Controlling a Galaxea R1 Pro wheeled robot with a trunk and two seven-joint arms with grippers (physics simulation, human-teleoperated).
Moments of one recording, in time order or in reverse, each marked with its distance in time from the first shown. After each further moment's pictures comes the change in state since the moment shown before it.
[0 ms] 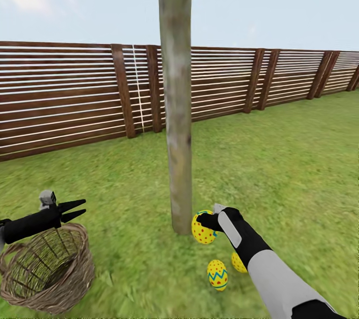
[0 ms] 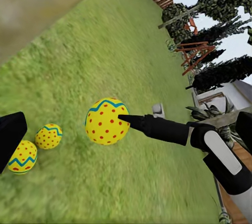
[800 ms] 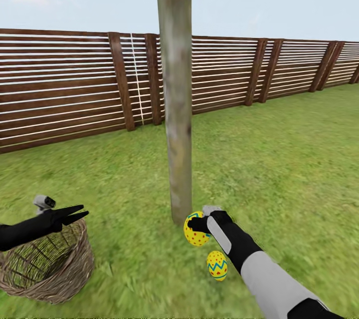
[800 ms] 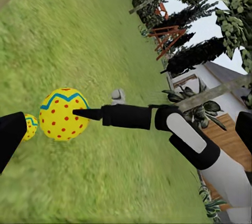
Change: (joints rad) left arm 0.093 -0.022 0.004 -0.154 -0.002 0.007 -0.161; right arm 0.000 0.024 0.171 -0.001 0.028 -0.010 0.011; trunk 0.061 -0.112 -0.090
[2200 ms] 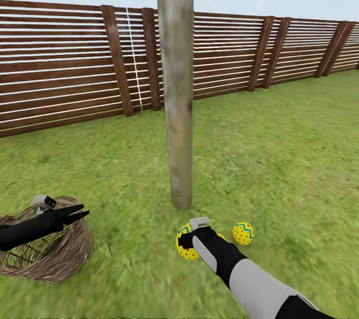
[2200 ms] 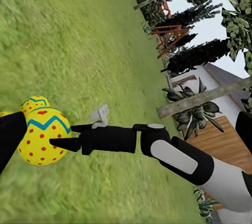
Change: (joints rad) left arm 0.000 -0.006 0.002 -0.001 0.006 0.001 -0.006; right arm 0.001 0.062 0.235 0.164 0.006 -0.129 -0.005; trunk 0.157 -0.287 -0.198
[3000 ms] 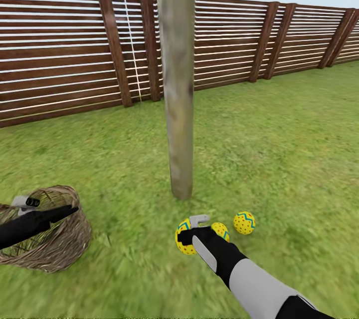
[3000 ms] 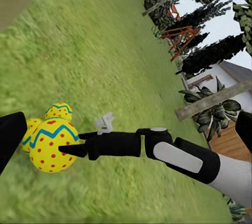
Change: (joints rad) left arm 0.079 -0.004 0.105 -0.199 0.011 -0.001 0.000; right arm 0.000 0.000 0.000 -0.006 -0.001 -0.062 0.000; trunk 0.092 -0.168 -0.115
